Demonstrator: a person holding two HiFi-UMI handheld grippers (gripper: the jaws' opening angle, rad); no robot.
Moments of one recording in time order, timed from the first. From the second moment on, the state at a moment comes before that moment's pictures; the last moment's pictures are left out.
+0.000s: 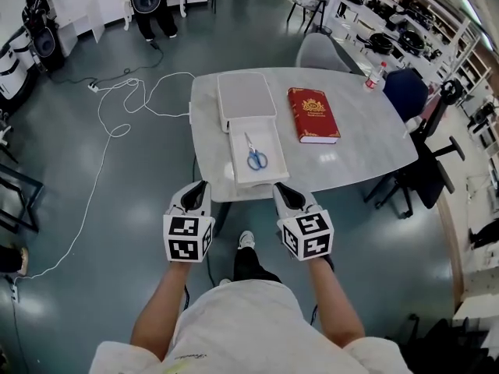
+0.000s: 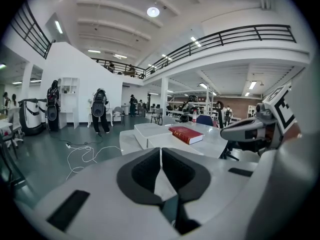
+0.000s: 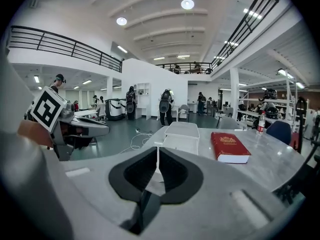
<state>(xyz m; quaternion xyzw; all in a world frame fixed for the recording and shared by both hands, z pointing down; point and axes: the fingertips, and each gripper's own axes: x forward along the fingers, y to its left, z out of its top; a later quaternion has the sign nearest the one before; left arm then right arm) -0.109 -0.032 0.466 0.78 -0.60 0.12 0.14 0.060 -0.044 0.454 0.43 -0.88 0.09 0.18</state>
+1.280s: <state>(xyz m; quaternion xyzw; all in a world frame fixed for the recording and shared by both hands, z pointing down) -0.078 -0.220 0.518 0.75 -0.60 0.19 0.19 0.035 -0.210 0.559 0.33 -0.87 0.23 0.29</state>
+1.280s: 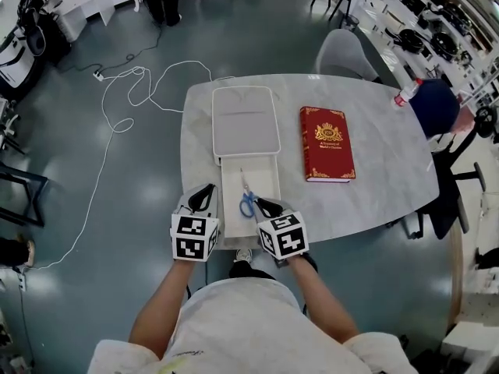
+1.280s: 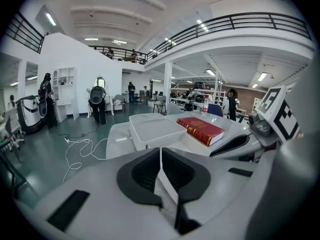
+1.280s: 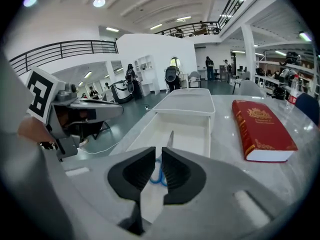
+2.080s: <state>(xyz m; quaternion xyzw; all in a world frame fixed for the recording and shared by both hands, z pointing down) -0.089 -0.258 0.536 0.78 -0.56 0.19 0.21 0.020 -0.213 0.597 0.33 -0.82 0.26 0.38</state>
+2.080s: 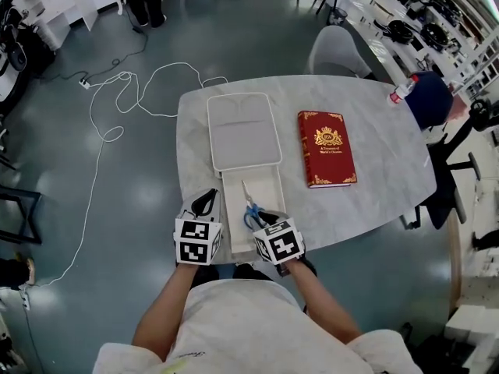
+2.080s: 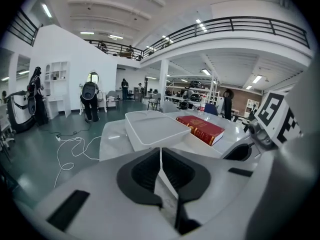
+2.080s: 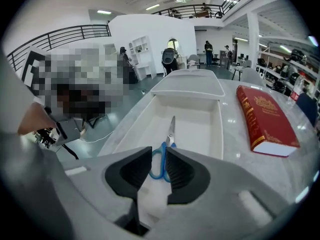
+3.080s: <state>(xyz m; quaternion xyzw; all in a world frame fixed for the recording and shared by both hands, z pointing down) -0.116 -0.275 0.548 0.83 -0.48 0.19 0.20 0.012 -0.218 0.630 0.35 -0.75 0.30 0.48</state>
